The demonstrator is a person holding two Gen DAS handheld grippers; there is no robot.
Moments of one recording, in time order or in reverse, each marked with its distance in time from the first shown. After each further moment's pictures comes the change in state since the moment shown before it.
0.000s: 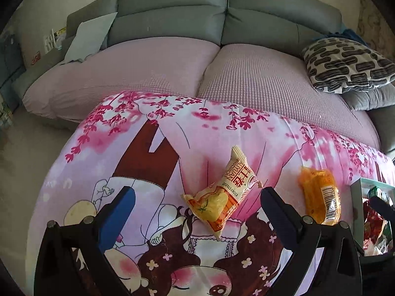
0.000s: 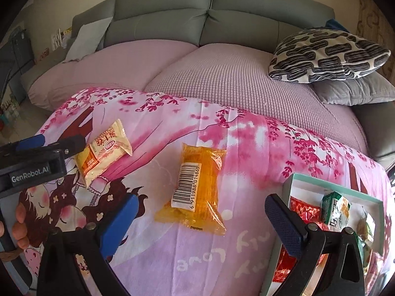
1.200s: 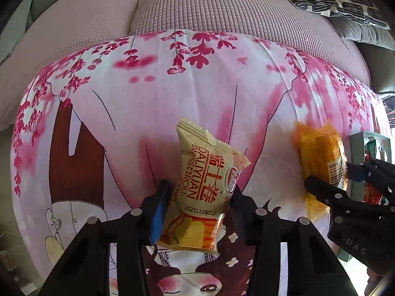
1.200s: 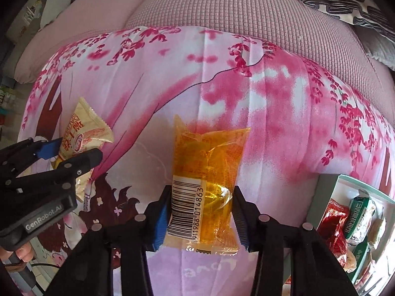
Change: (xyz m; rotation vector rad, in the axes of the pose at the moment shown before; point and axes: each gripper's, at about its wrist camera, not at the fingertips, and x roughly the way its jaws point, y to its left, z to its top) left arm 0.092 -0.043 0.028 0.215 0.508 -0.159; right arm 0.107 0.005 0.050 0.065 0.522 0.086
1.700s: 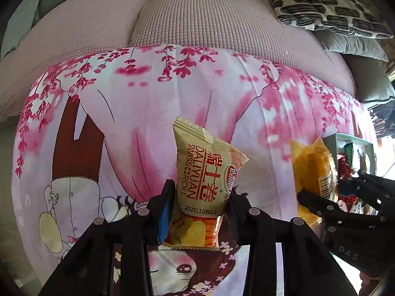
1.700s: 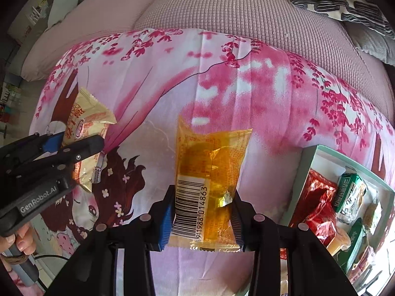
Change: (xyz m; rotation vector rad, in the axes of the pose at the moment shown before) left arm -0.044 -0.015 -0.022 -0.045 -0.084 -0.078; right arm -0.043 -0.021 -0.039 -0.003 -0.006 0.041
